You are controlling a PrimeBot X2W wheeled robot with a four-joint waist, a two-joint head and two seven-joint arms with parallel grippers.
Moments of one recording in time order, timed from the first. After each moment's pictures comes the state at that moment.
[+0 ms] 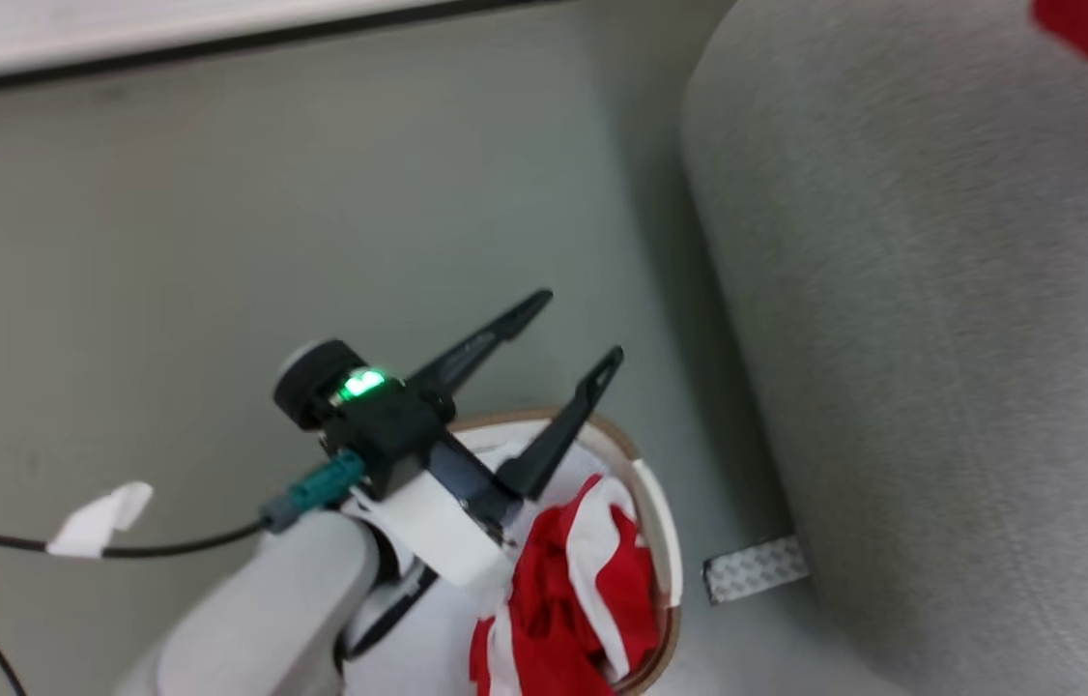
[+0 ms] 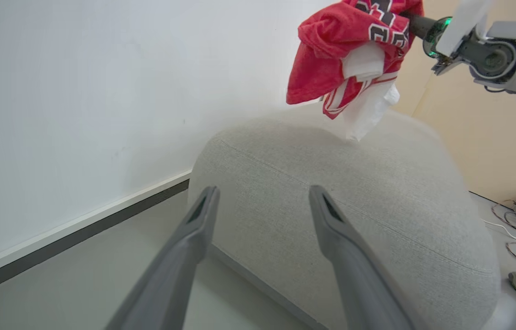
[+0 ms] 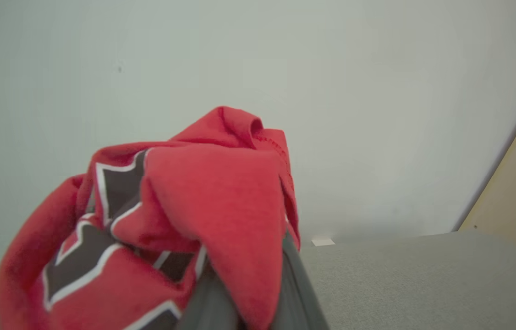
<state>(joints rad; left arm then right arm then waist) -0.62 0.34 -0.73 0.10 -0.40 -0.09 -0.24 -0.83 -0.43 -0.05 0.49 0.43 0.13 -0.20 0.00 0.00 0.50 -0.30</state>
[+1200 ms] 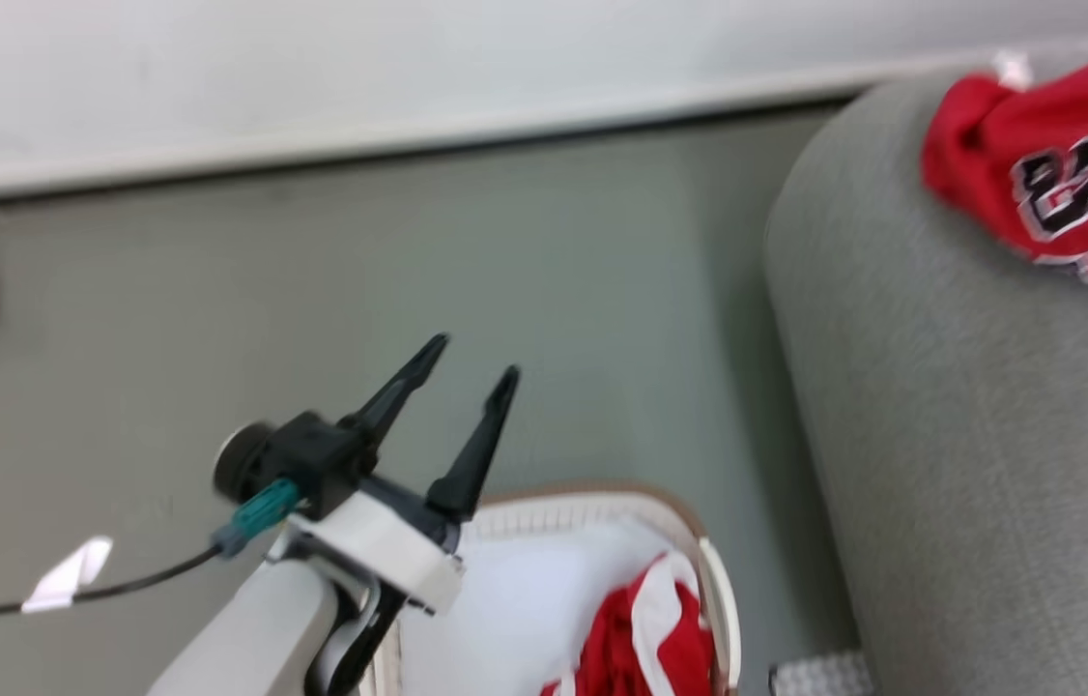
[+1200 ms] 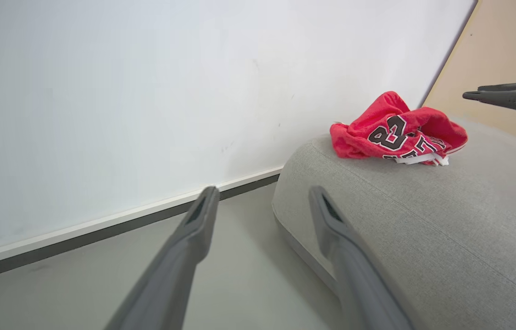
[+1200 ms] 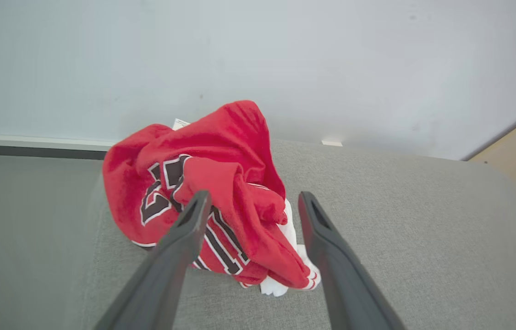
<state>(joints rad) -0.51 0.32 -0.62 0.20 -0.46 -0.04 -0.26 -0.89 -0.54 0.19 0.84 0.38 0.13 0.10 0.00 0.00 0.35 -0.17</state>
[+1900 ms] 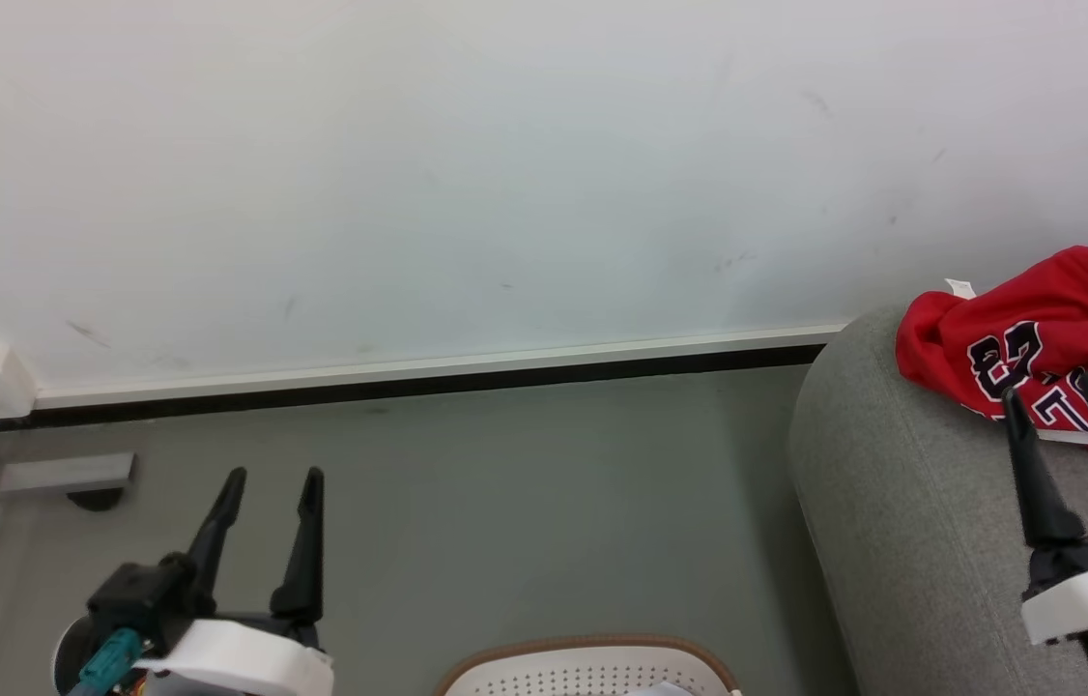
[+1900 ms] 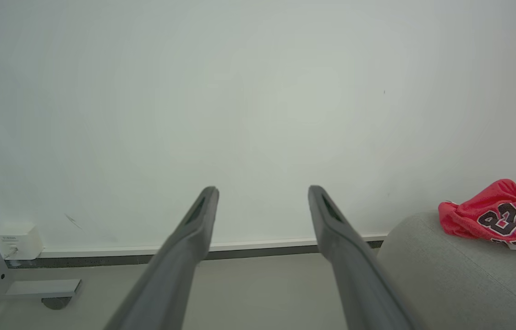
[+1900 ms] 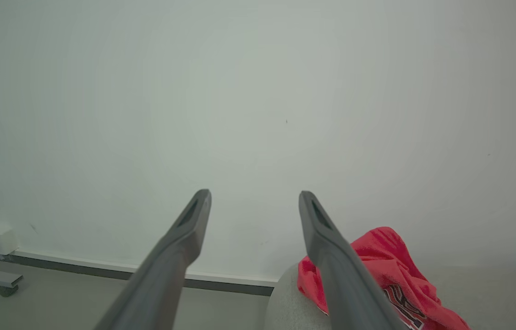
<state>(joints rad) -0.15 0.26 -0.25 0.14 -0.41 0.07 -0.26 -0.30 -0.39 0.15 0.26 0.47 0.13 -0.20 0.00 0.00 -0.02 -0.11</state>
